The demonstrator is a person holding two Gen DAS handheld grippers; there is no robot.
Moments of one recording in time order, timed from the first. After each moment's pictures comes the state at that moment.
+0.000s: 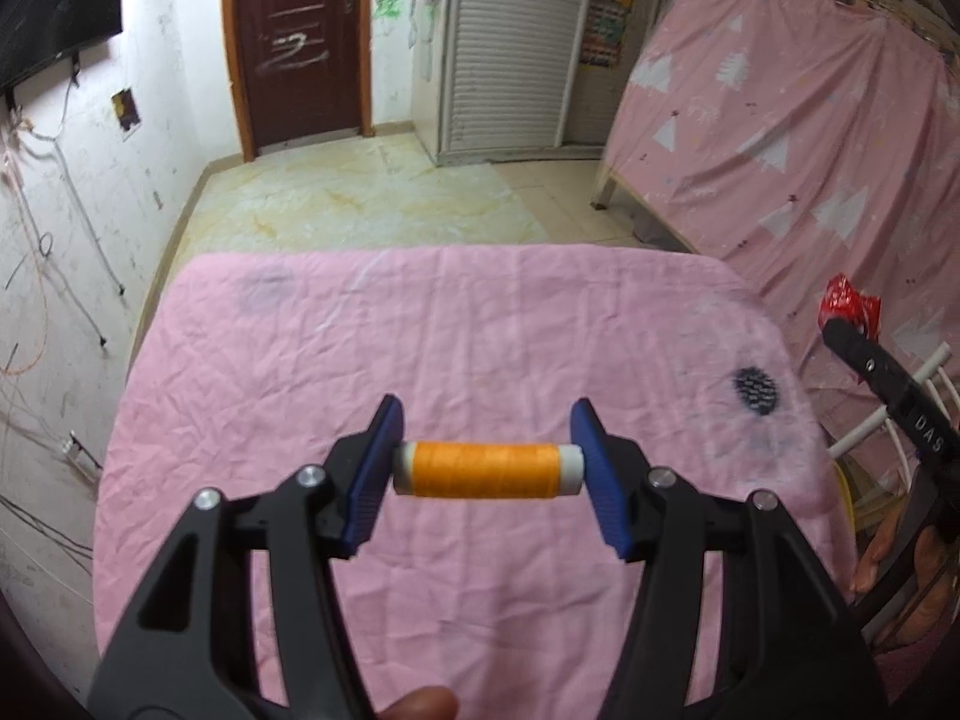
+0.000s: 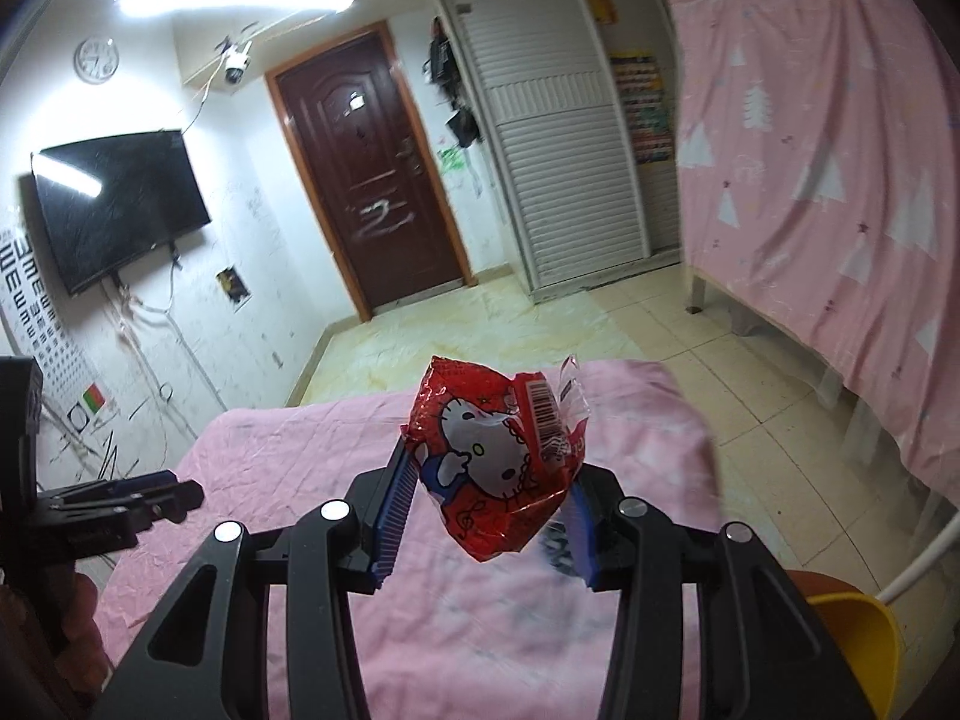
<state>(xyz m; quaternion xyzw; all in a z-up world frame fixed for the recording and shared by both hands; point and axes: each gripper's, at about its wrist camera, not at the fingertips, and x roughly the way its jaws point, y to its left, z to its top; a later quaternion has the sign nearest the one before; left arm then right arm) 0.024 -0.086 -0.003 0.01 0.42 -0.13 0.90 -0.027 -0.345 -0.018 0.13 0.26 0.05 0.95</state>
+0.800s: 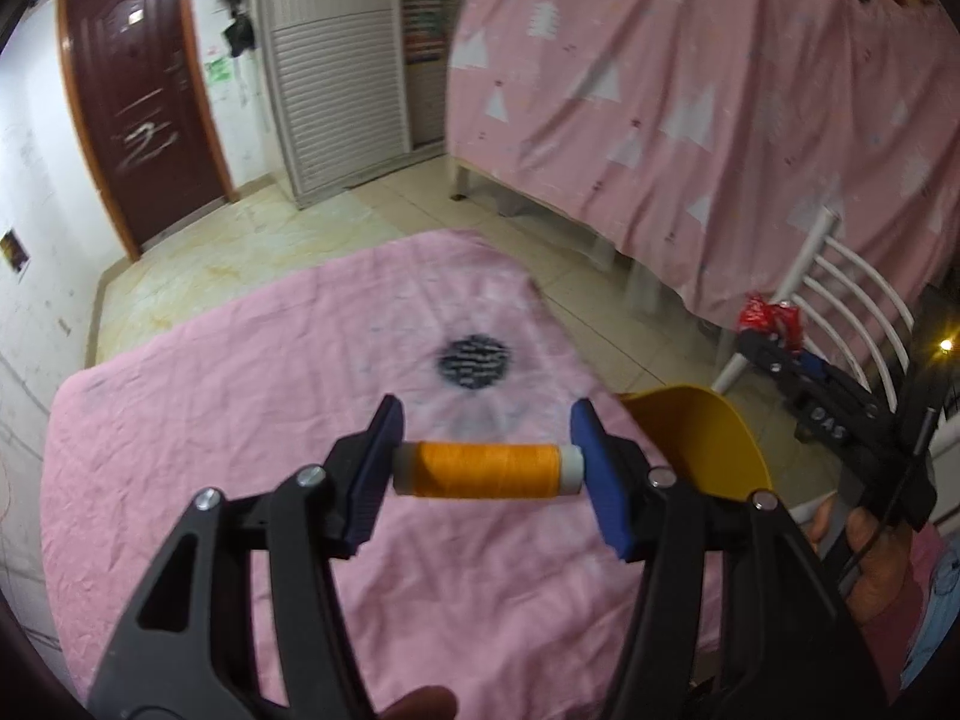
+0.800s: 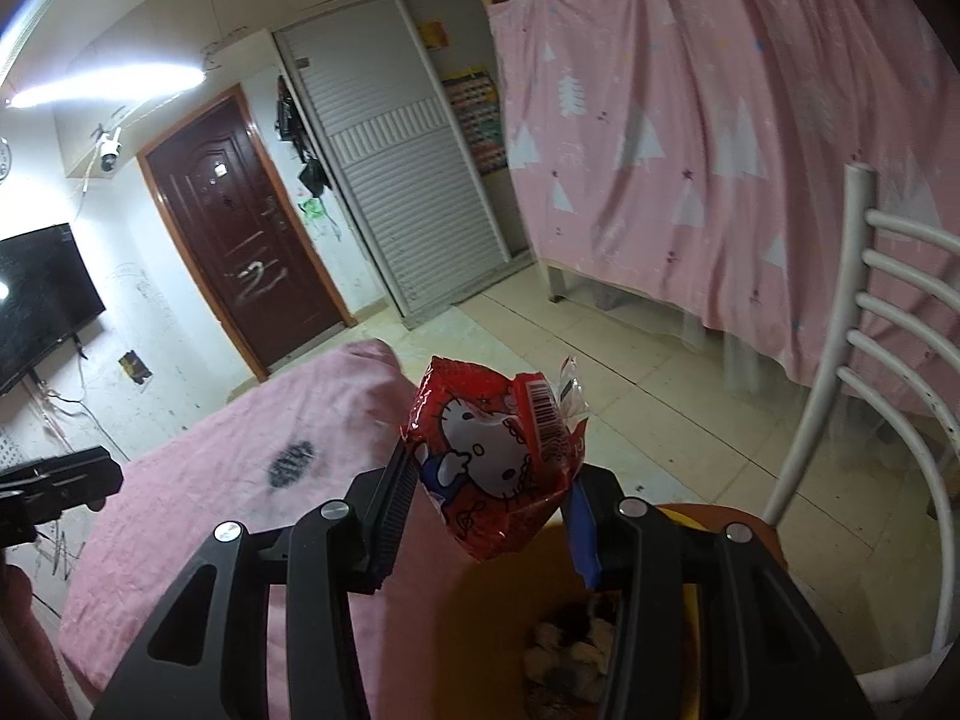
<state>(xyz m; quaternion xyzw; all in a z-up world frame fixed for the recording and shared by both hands) -0.058 -0.274 0.005 0.12 0.39 -0.28 0.87 -0.149 -0.498 -0.076 0.21 0.25 -0.10 0.94</state>
